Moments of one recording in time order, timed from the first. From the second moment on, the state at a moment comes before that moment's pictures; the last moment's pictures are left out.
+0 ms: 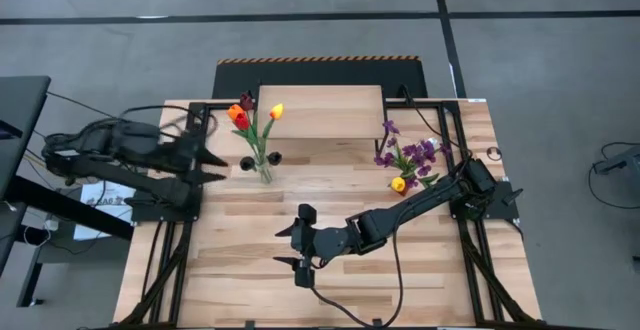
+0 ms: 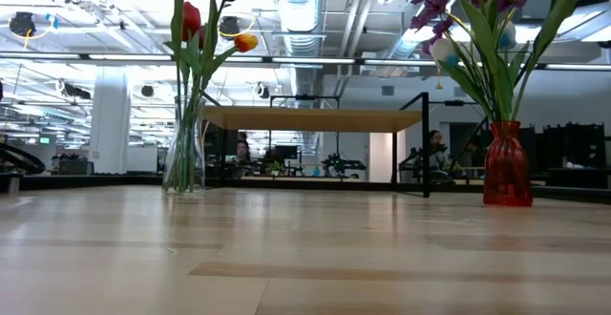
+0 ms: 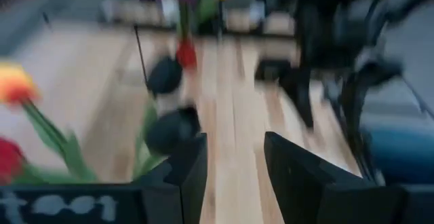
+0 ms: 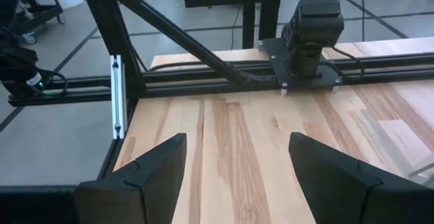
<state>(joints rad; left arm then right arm) -0.15 0.68 1.15 -0.91 -0.07 -0.16 0.42 2.02 1.58 0.05 0.34 0.18</state>
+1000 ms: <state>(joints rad) -0.63 0.28 0.17 0.52 -0.17 0.02 0.60 1.91 1.69 -0.08 0.34 0.10</state>
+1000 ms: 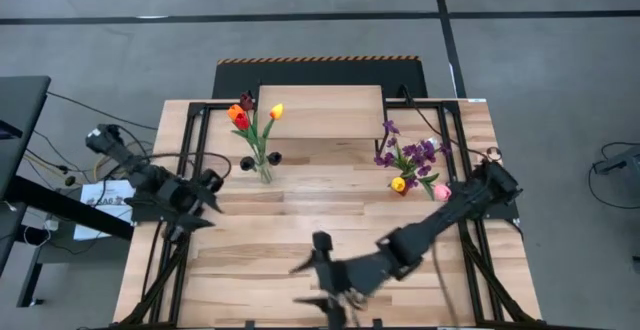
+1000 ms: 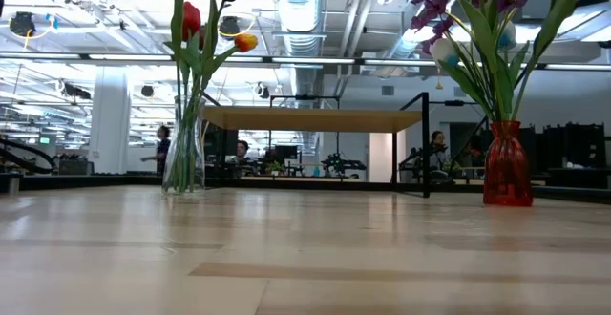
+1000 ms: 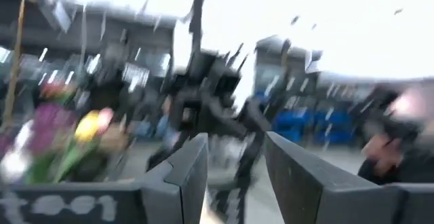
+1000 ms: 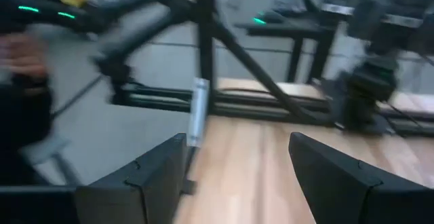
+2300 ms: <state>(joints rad) -0.87 0.28 0.20 0.28 -0.32 0.12 0.94 1.63 1.52 0.24 0.34 -0.23</state>
